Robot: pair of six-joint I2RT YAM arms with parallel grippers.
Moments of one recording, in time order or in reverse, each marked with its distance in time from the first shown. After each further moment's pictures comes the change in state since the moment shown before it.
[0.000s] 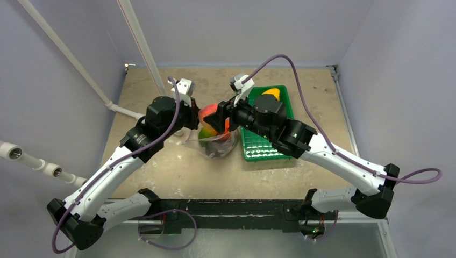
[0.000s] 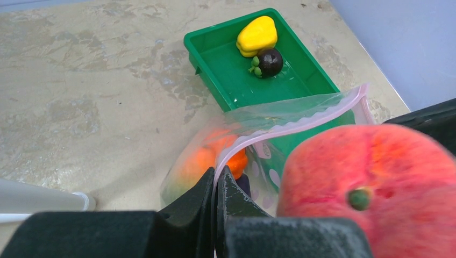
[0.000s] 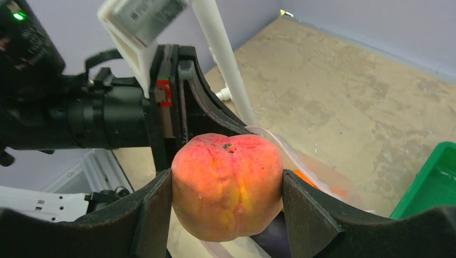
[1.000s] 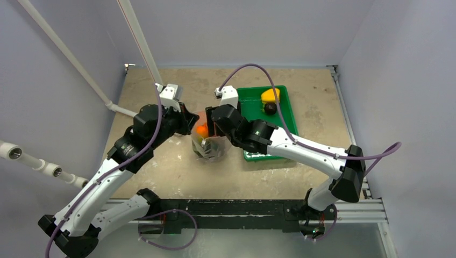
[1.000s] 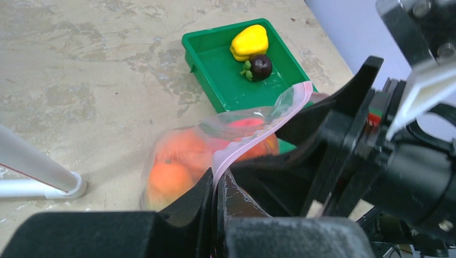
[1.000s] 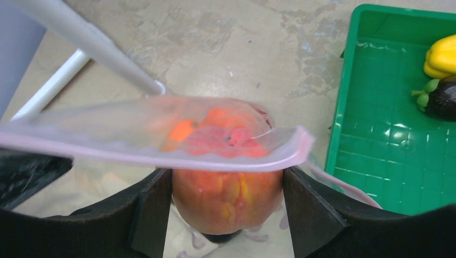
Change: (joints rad) left arm 0.004 -0.135 -0.031 -0.061 -0.013 -0.083; right arm 0.105 0.278 0.072 -0.269 0.517 0.268
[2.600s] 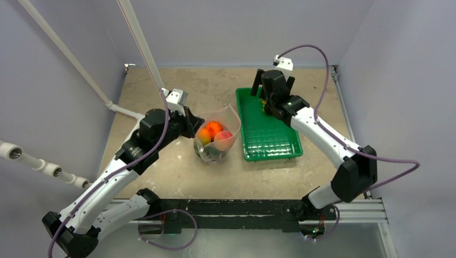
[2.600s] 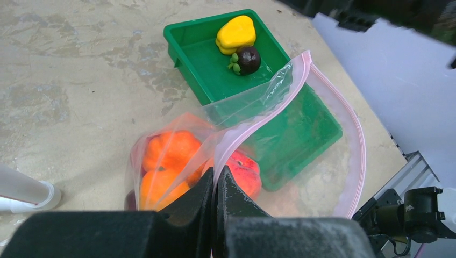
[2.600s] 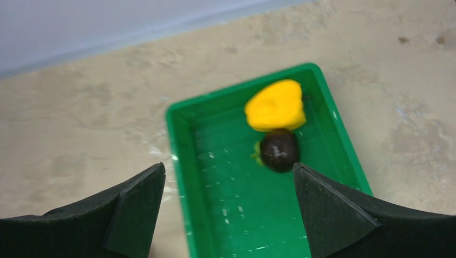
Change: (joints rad) left arm 0.000 -0.003 -0.126 0.140 0.064 -0.013; right arm -0.543 -0.069 -0.082 0.168 -0.017 -0.061
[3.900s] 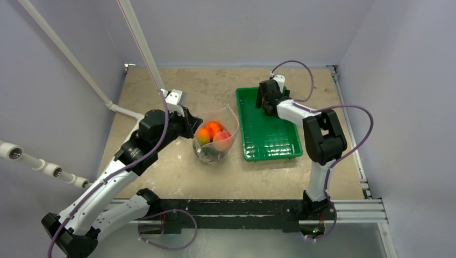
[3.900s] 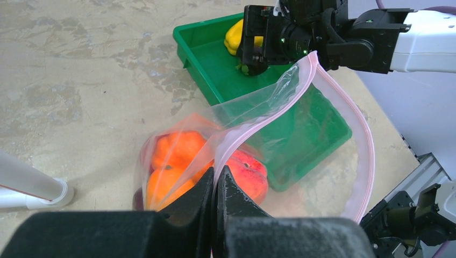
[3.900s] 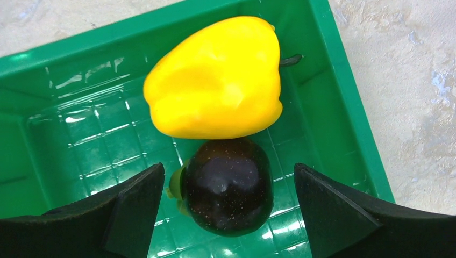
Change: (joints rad) left arm 0.000 -0.016 -0.005 -0.013 -0.026 0.023; right arm -0.191 0.457 -0.062 0.185 -0.089 -0.075
